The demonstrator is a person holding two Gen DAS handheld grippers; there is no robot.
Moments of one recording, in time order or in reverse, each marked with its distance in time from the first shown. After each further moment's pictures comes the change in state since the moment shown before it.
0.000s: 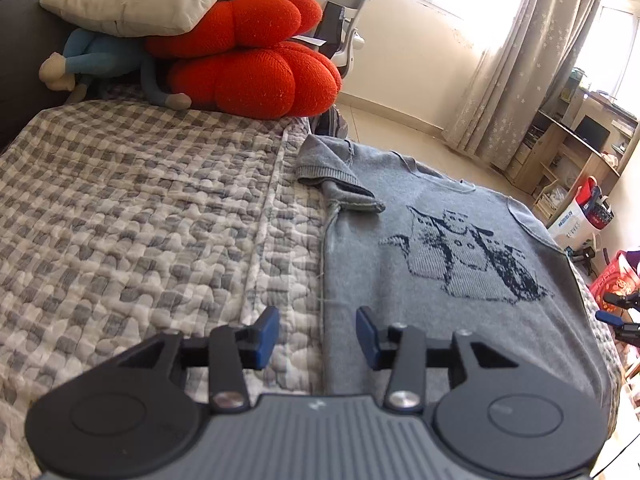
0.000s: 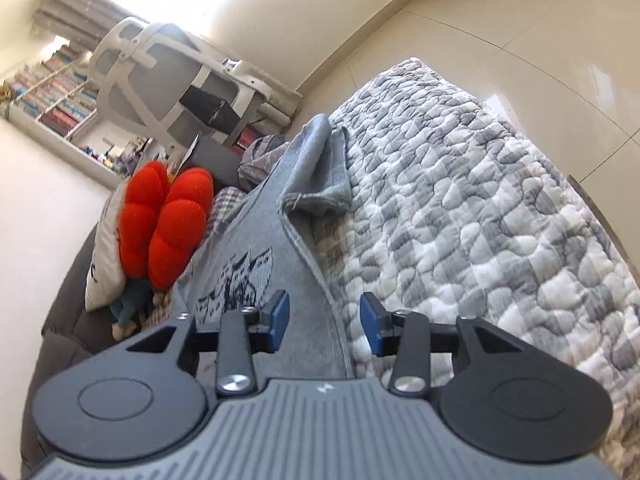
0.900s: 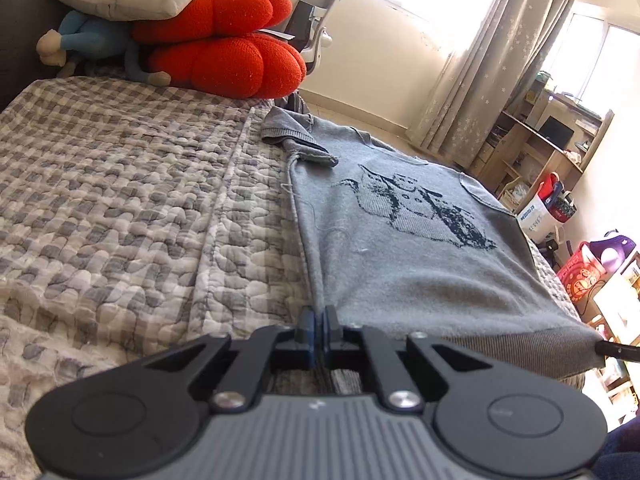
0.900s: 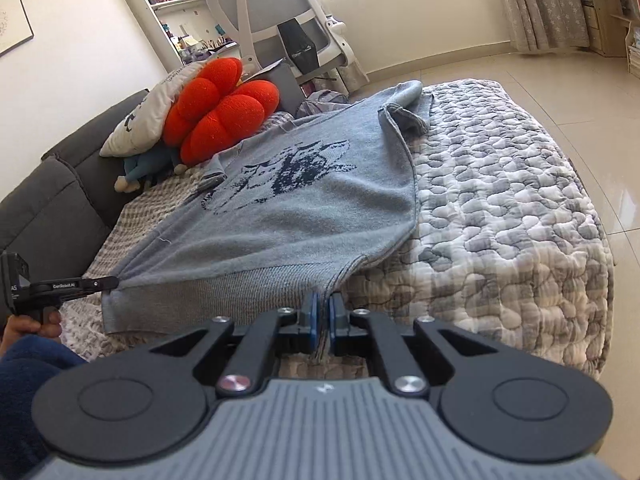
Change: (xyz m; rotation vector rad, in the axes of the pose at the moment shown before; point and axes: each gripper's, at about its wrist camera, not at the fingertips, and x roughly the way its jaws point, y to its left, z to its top) left arm -0.052 -0.003 -0.084 0.006 -0.007 -0.107; right arm -0.093 0.054 -0.151 -0.534 0.069 -0.050
